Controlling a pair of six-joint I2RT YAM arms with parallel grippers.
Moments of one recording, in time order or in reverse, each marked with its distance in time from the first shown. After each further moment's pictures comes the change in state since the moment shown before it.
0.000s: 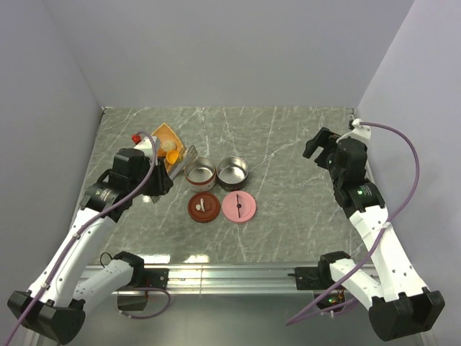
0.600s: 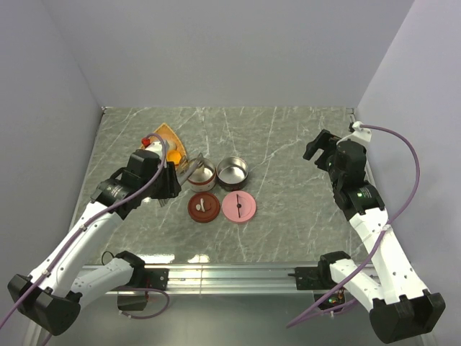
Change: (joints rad) left arm -0.138 0.069 0.000 -0.034 -0.118 -0.125; right arm 0.013 -0.029 -0.025 -0.008 0.036 0.015
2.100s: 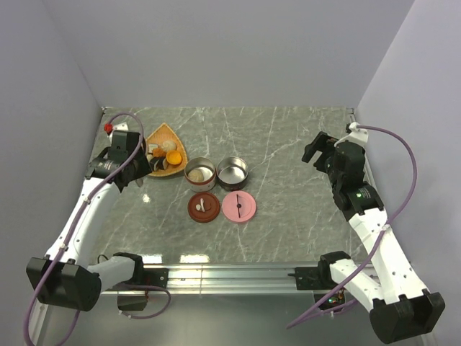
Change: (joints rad) left arm 0.302 0.183 0.130 -0.028 -0.258 -0.057; right arm 0.001 -0.004 -0.017 -0.003 -0.025 -0.028
